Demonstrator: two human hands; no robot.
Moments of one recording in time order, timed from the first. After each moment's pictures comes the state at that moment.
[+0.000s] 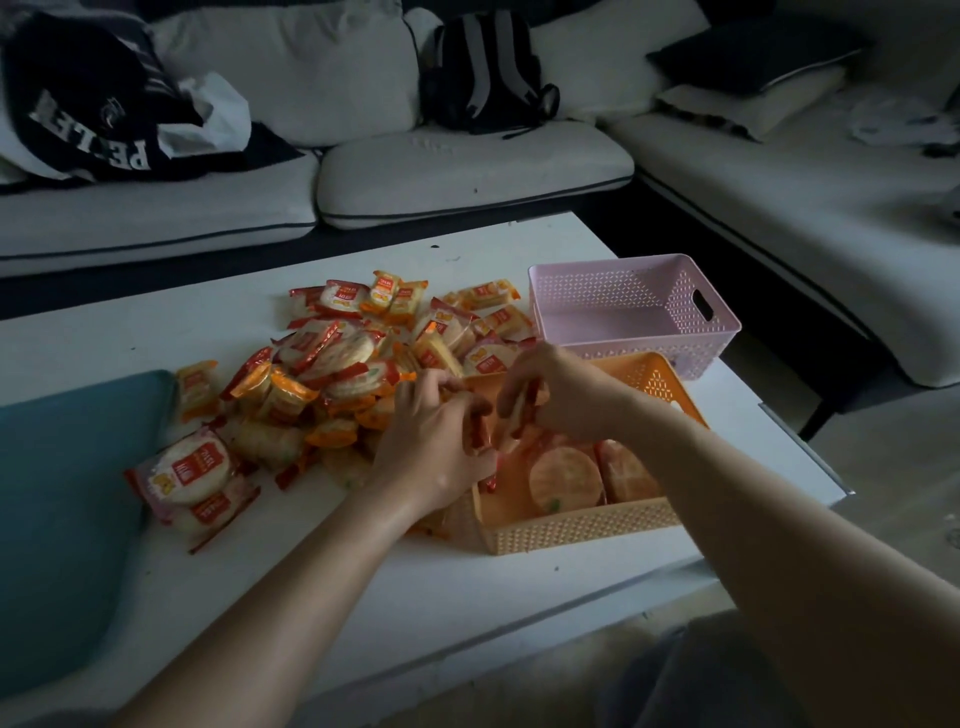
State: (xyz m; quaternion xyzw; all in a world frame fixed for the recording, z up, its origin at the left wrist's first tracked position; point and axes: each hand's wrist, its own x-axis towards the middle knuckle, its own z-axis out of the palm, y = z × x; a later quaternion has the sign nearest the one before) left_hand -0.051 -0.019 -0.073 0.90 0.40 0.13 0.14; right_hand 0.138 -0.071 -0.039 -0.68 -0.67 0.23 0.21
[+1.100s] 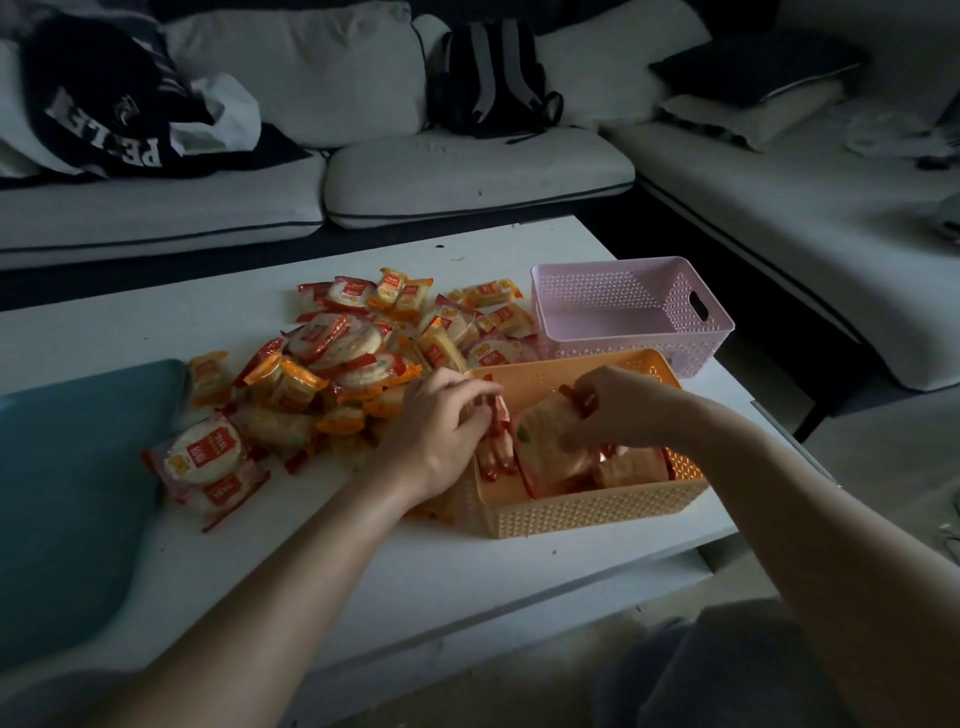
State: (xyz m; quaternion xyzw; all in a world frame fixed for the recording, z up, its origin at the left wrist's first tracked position) left_hand -0.060 -0.022 -0.064 0.87 0.36 0.19 0.28; right_hand 0.155 -0.113 -0.029 -0.76 -0.58 0.29 0.09
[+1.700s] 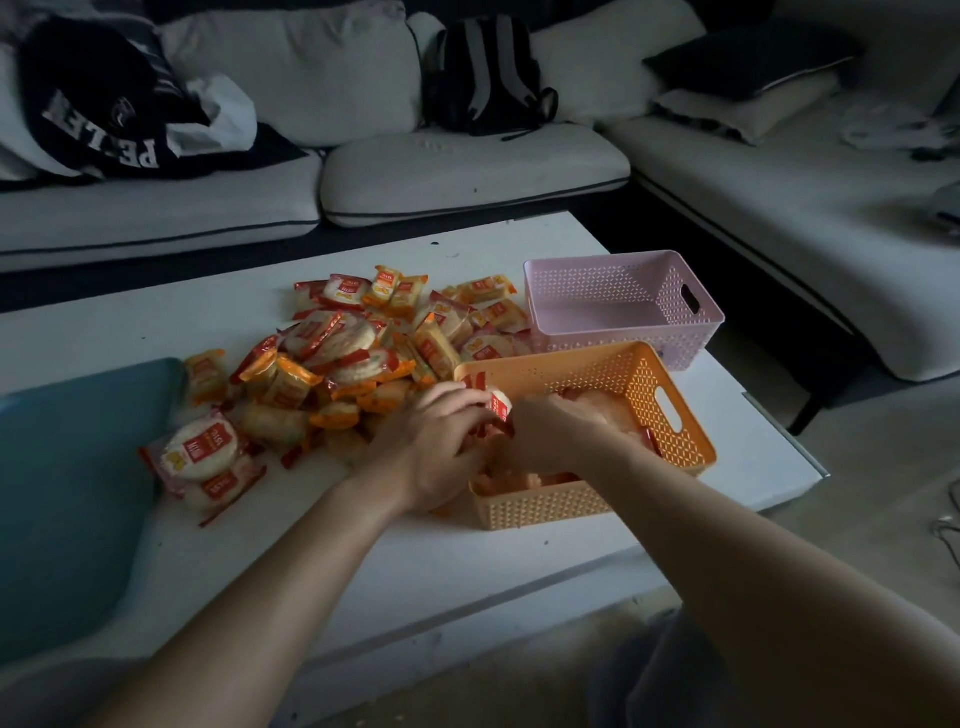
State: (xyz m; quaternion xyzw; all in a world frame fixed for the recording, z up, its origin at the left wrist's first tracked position) left_hand -0.067 -0.030 -0.067 0.94 0.29 0.07 0.15; right_hand 0.094 -0.092 -0.060 -0.77 -0.59 0.23 -0.01
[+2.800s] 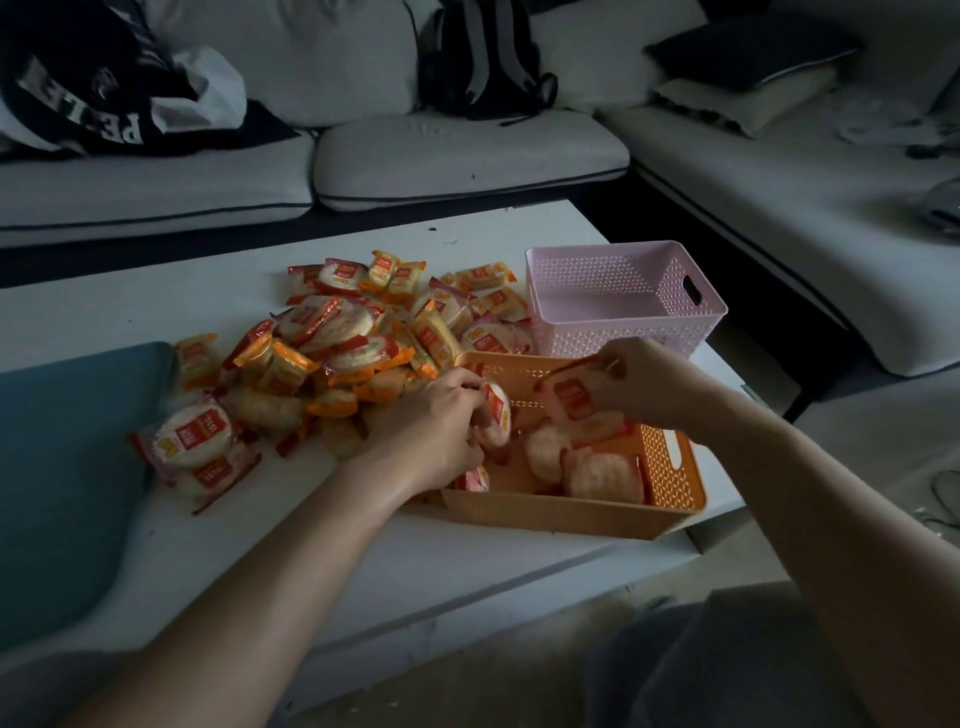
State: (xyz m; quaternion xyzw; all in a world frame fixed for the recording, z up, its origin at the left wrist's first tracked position) left_hand -0.061 -0.040 -0.047 0.92 0.36 0.03 0.16; right_hand 0.160 -0.134 -0.024 -0.82 -0.48 0.23 0.21
